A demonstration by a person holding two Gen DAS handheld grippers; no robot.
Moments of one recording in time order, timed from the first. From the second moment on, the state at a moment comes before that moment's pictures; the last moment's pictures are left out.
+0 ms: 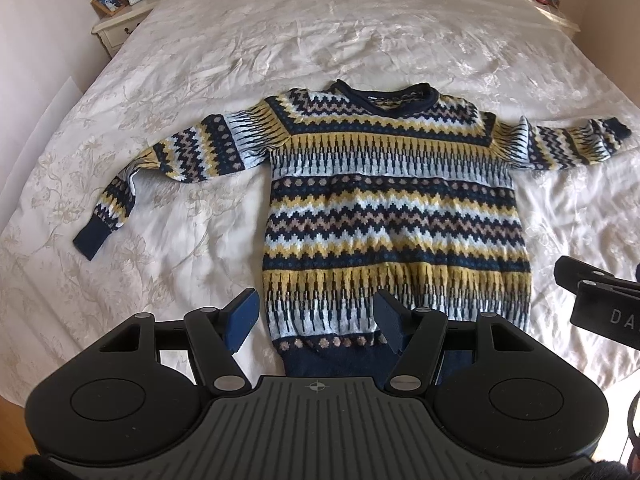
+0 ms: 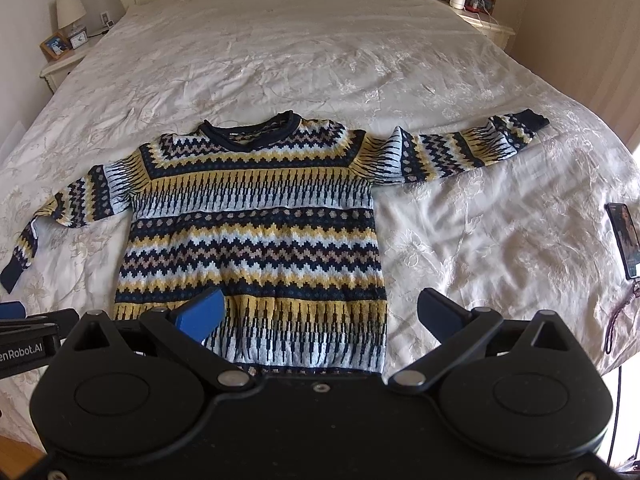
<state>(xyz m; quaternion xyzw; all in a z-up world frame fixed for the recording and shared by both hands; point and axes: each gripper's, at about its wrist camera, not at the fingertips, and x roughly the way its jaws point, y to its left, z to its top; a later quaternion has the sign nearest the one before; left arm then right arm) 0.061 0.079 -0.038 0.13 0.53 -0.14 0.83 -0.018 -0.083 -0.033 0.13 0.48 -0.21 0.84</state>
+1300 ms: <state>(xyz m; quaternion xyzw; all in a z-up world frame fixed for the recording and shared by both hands) 0.055 0.069 -0.042 0.12 0.53 -0.14 0.82 -0.019 -0.090 -0.038 0.13 0.49 -0.20 0.84</state>
